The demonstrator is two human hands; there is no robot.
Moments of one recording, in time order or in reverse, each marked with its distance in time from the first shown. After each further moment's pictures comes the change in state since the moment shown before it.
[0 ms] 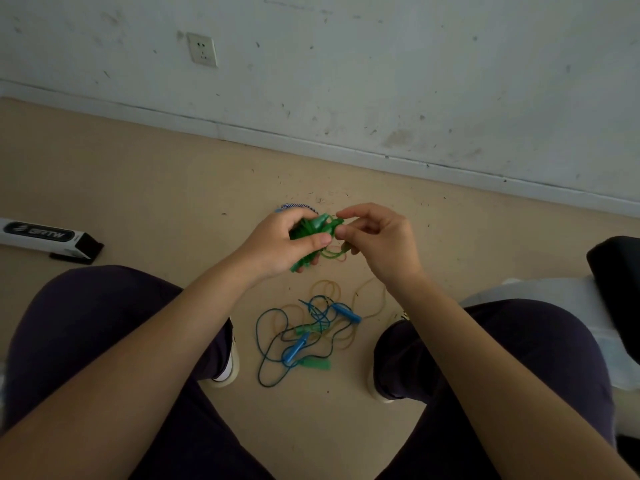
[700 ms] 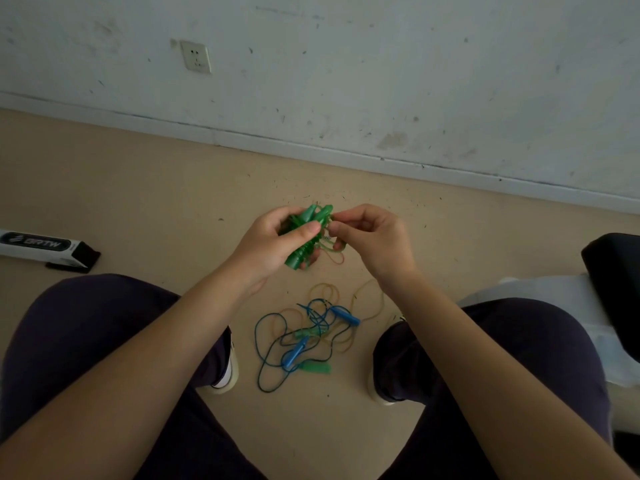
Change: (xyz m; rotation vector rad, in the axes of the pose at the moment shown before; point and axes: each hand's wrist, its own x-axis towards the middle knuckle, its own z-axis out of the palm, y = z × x) left_hand 0.006 -0.009 0.003 -0.306 0.098 -0.051; right_hand 0.004 0.000 0.000 0.165 0.001 0.062
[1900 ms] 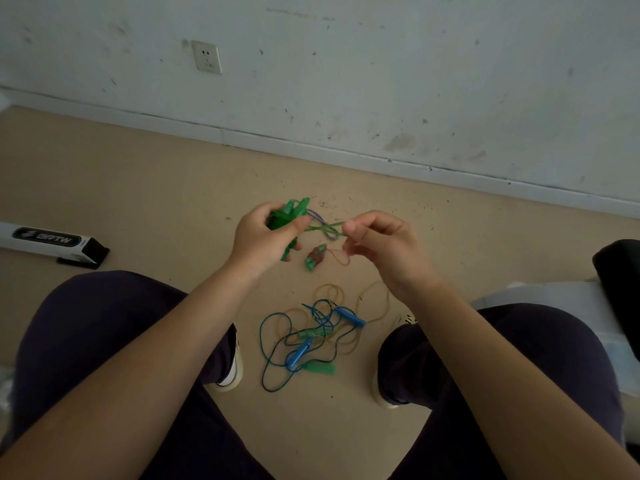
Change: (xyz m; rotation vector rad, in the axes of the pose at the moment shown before) left_hand 0.013 -0.013 -0.013 0.129 0.298 -0.004; right_hand -0.007 -0.004 -0.005 0.195 -0.159 0.061
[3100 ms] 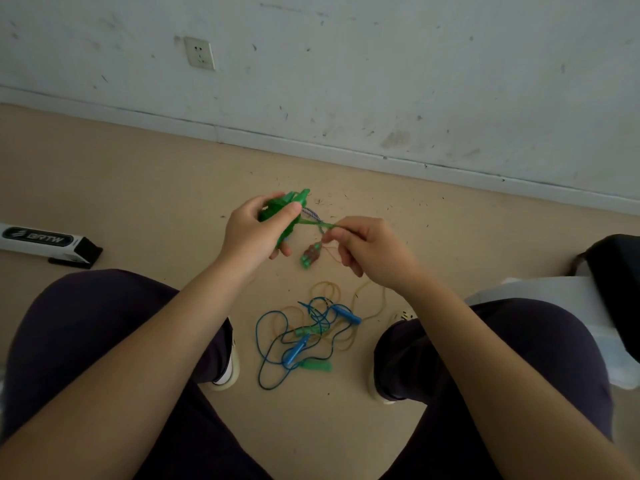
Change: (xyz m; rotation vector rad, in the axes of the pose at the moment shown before) left_hand -0.005 0.010 0.001 -0.092 0.035 -0.019; right_hand 0.004 -0.002 0.001 -0.644 -0.108 -0.032
